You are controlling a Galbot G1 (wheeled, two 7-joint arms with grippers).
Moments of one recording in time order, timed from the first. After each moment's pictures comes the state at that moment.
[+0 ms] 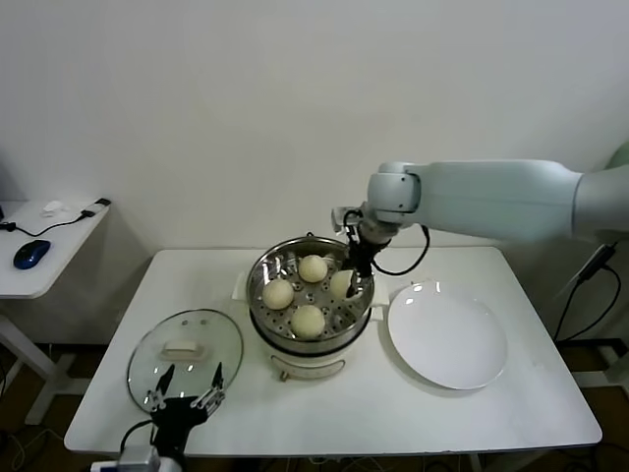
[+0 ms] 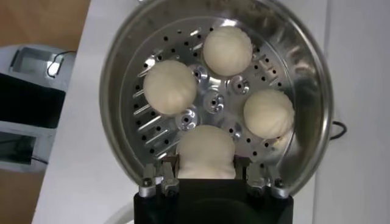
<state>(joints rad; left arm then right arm) 1.79 -1.51 -0.56 -2.23 -0.10 0.23 -0.08 0.80 1.15 -1.68 1.35 0.84 -0.45 -0.83</state>
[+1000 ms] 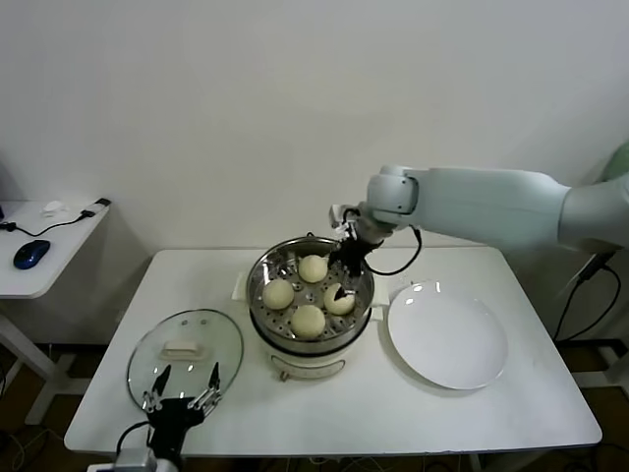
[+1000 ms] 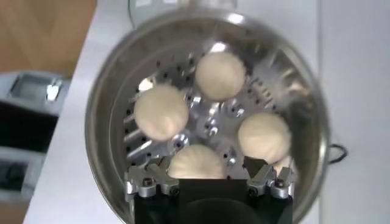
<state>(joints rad) 1.80 -1.51 -0.57 -2.23 -0.10 0.21 -0.08 0.73 1.10 -1.56 1.31 0.88 -0.36 -0.82</state>
